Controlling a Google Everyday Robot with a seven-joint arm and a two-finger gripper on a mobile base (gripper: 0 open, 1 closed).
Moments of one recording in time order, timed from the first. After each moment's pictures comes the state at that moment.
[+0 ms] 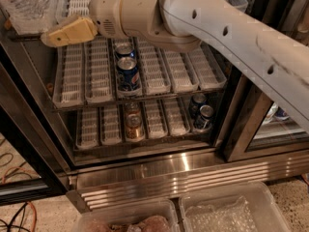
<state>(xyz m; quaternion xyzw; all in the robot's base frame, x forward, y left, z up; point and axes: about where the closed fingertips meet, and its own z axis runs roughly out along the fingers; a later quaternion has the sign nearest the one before) 0.602 0.186 1.055 -0.50 0.52 0.31 0.62</state>
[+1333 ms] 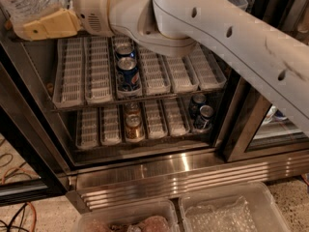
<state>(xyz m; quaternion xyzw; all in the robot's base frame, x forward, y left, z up) 0.564 0.204 1.089 -0.48 0.50 0.34 0.64</state>
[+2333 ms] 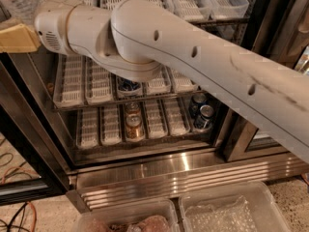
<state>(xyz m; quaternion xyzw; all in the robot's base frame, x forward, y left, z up) 0.537 0.262 1.074 -0.43 0.53 0.37 0.63</state>
